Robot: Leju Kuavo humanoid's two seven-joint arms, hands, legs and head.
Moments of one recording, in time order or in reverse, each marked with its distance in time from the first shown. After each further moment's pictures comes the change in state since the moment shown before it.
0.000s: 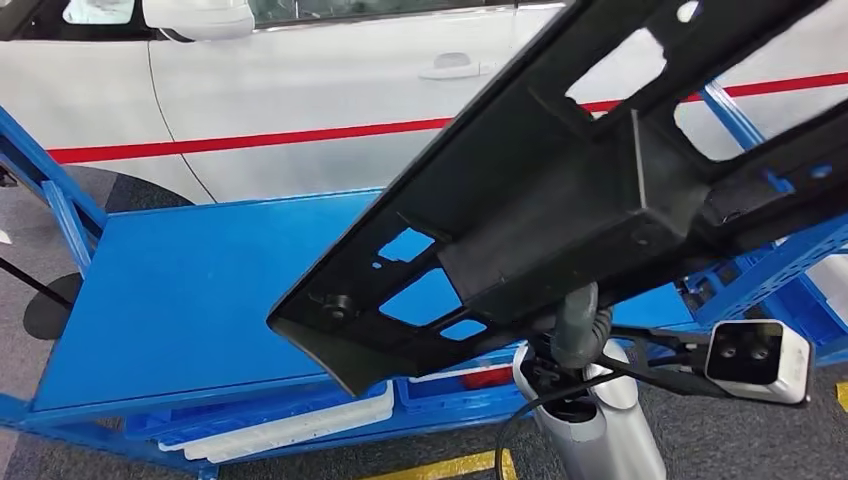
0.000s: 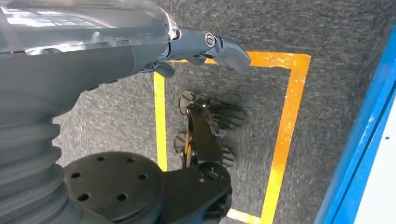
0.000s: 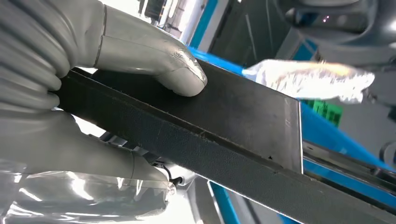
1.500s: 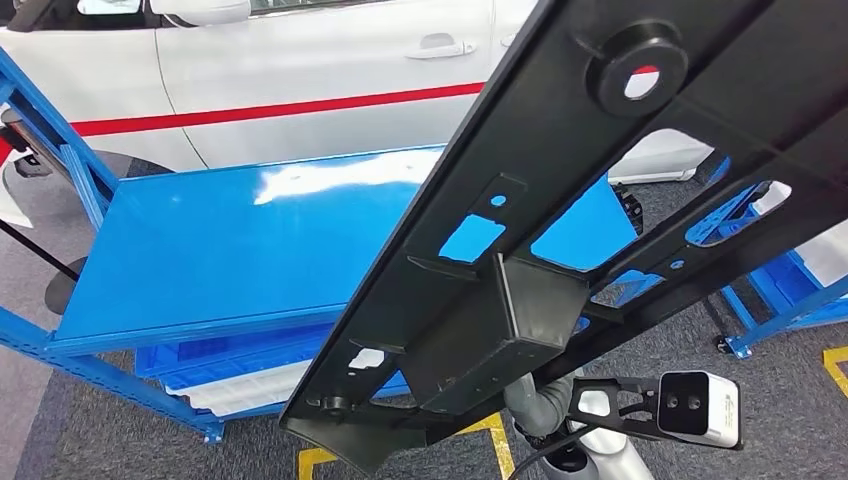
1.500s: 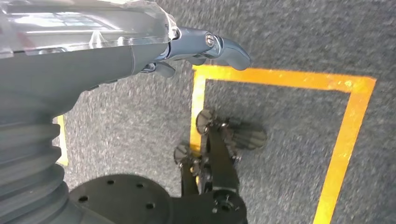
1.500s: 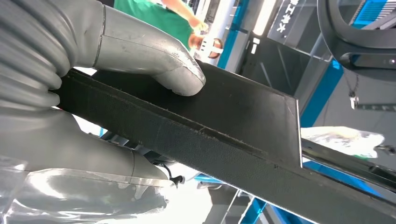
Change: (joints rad) left arm 0.001 0.022 0.023 -0.001 -0.024 0.058 0.049; right arm 0.144 -0.094 0.101 0.023 0.064 0.107 -0.038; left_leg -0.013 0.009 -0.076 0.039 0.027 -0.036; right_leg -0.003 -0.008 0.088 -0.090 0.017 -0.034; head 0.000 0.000
